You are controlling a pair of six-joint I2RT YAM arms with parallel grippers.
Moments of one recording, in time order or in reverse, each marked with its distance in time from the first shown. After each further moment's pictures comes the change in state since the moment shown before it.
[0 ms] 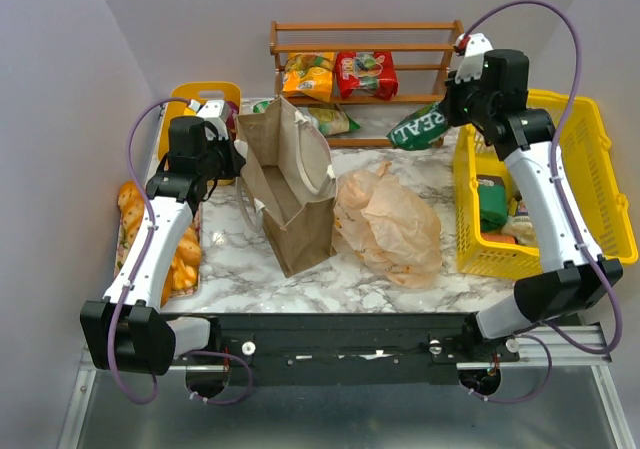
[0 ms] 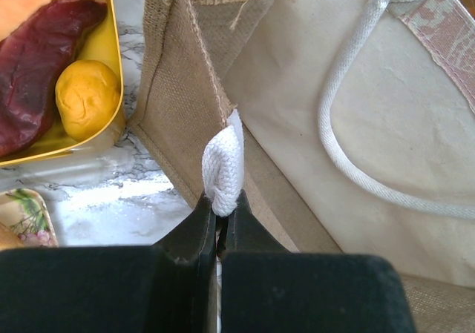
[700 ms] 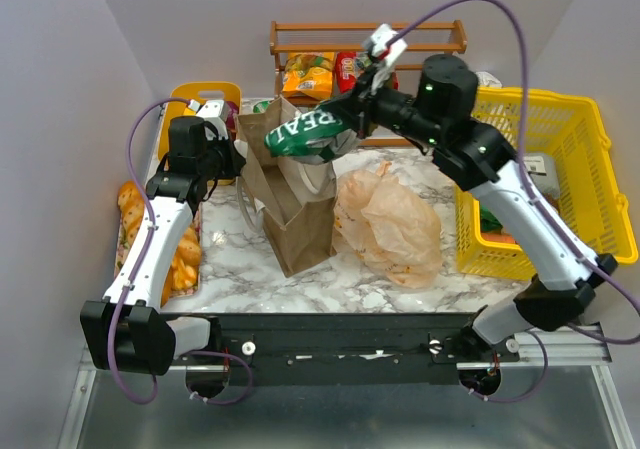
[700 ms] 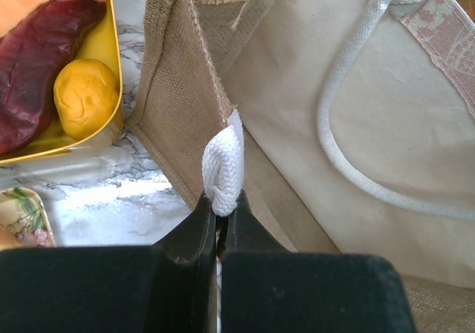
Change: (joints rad) left arm 0.000 -0.001 0.000 0.000 0.000 -0.006; right arm 0.568 -0.068 0.121 0.249 -0.176 0.063
